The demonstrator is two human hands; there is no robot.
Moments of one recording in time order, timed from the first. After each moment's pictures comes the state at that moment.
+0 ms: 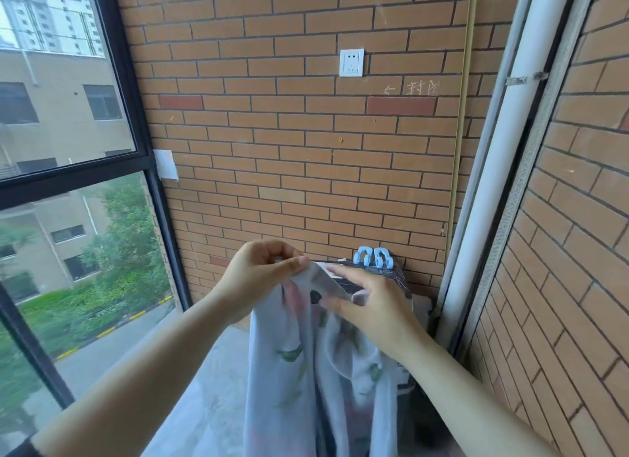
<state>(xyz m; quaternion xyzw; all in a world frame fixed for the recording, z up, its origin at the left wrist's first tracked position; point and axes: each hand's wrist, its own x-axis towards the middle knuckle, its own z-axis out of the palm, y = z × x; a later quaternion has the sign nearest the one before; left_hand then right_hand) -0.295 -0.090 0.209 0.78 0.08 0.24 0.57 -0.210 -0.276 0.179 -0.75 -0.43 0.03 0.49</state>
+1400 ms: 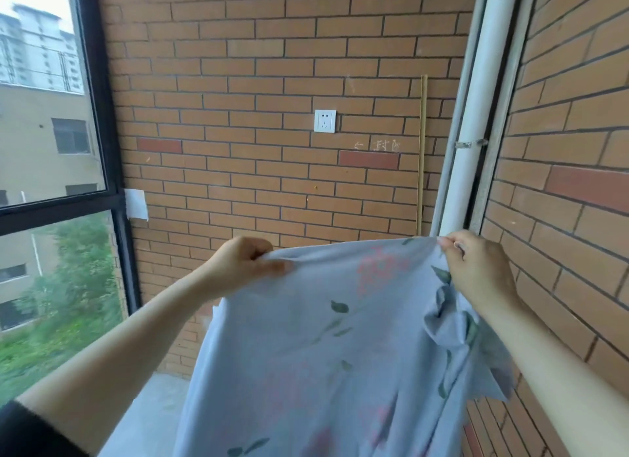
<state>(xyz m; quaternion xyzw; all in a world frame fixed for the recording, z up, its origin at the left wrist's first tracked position) -0.272 -0.066 0.282 0.92 0.05 0.23 0.33 -0.106 -0.379 0.276 -0.84 -0.24 -0.36 0.34</state>
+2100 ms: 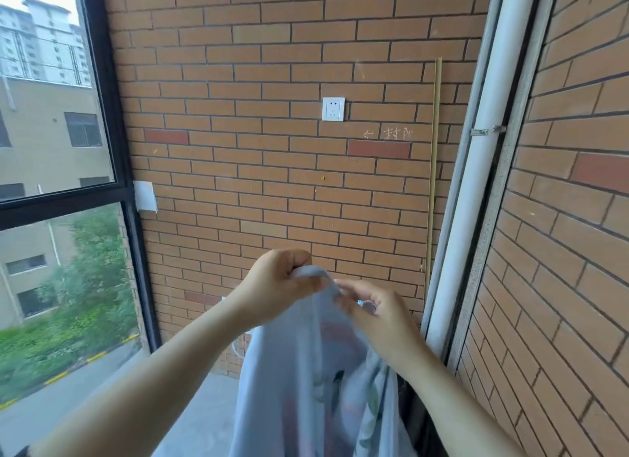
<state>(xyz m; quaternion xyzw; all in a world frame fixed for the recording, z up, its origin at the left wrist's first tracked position) -0.271 -0.116 0.258 0.89 -0.01 0.28 0.36 -0.186 -0.285 0.210 -0.71 -0.41 0.03 0.58</state>
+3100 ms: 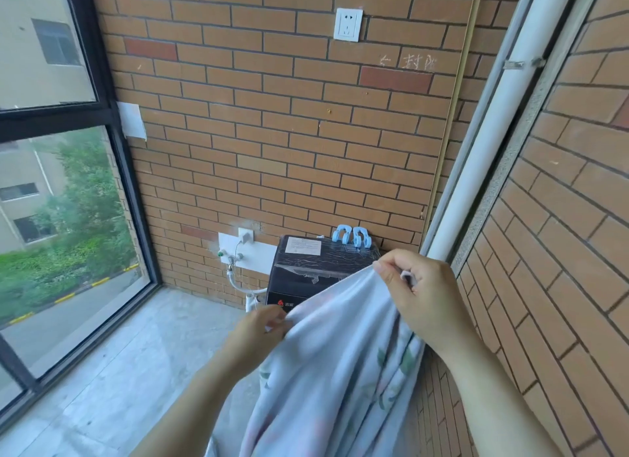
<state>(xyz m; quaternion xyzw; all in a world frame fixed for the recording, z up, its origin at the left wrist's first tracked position) -0.286 -0.100 0.062 0.89 0.15 0.17 0.39 -0.190 -0.324 0.183 -0.79 -0.42 -0.17 0.41</state>
